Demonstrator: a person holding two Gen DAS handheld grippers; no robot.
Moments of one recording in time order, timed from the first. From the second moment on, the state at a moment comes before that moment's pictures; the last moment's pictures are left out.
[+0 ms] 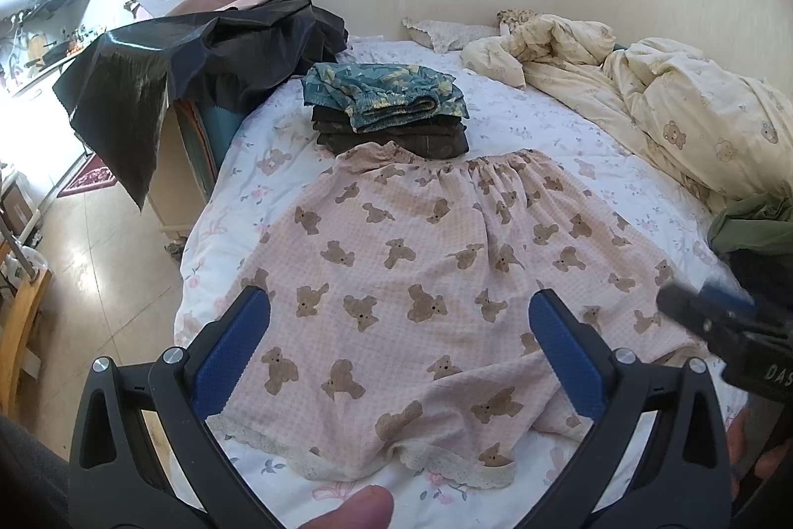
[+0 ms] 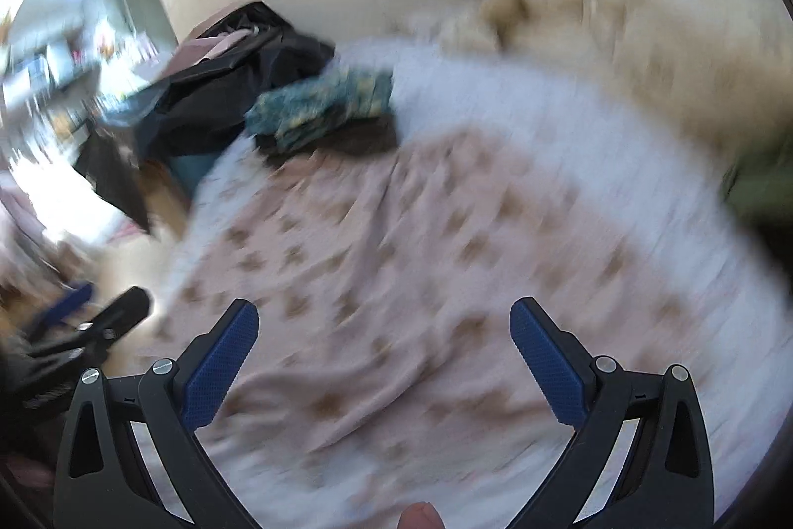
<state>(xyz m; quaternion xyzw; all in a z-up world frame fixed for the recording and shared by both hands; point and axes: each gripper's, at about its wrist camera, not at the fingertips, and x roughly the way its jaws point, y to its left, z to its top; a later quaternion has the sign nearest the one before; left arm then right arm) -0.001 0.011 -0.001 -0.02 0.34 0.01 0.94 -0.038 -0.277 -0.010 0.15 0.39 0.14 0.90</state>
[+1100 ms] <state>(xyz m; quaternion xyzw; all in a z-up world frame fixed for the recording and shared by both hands) 0.012 0.020 -0.001 -0.07 0.38 0.02 0.92 -0.039 -0.499 -0.154 0.53 0.44 -0.09 0.72</state>
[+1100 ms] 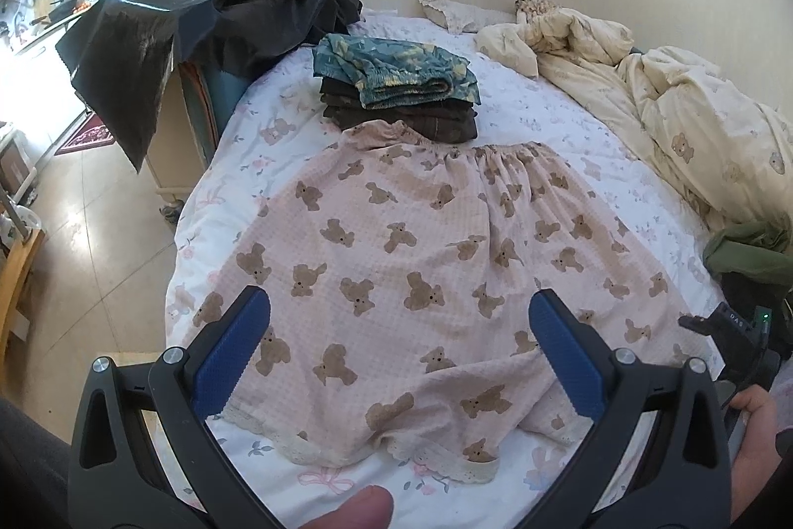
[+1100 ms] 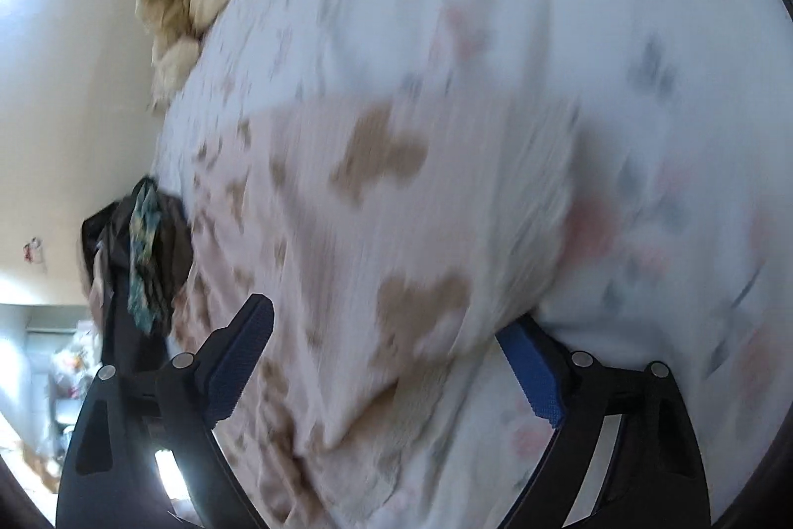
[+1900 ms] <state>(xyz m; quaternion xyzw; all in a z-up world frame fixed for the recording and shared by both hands) 0.030 0.017 -0.005 -0.05 0.40 0.01 0.91 -0.012 -0.497 -0.073 0.38 0.43 -0.09 0.81</state>
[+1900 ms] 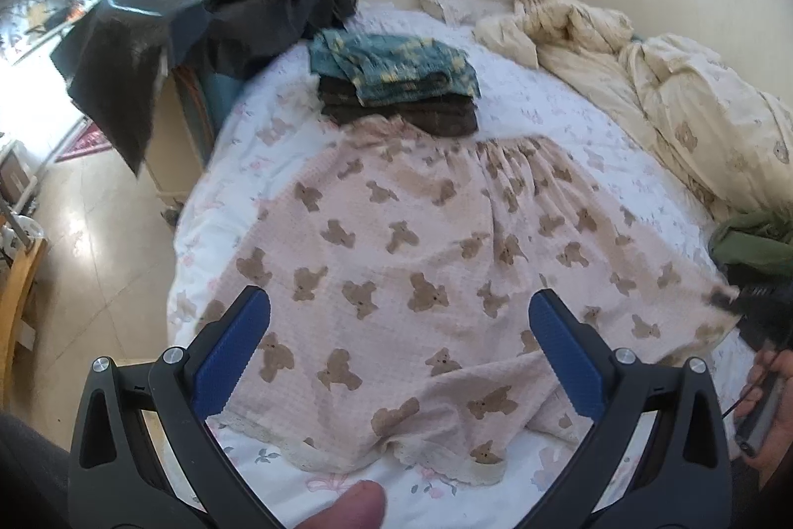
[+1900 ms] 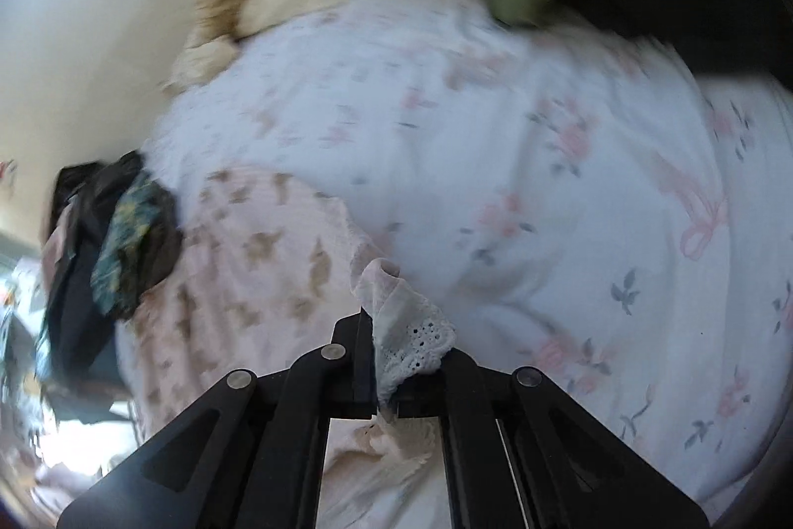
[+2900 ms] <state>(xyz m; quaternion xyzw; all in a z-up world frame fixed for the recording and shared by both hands) 0.440 -0.275 -0.101 0.16 0.58 -0.06 0.79 0.006 -0.392 -0.038 0.30 0.44 0.14 0.83</state>
